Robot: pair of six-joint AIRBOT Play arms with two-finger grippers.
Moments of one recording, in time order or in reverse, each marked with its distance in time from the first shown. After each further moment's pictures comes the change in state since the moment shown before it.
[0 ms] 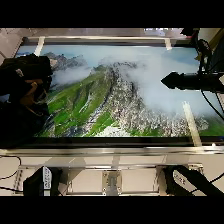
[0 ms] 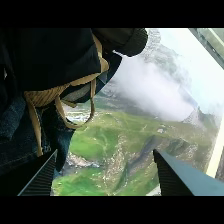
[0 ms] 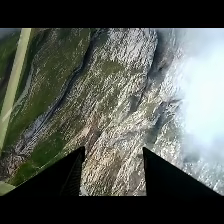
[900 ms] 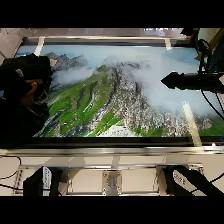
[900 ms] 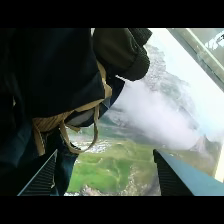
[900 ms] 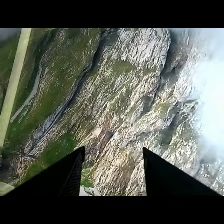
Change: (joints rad) left arm 0.000 -0.034 0.001 0.006 0.112 0.000; right arm 0.000 0.000 0.000 0.000 -0.006 0.000
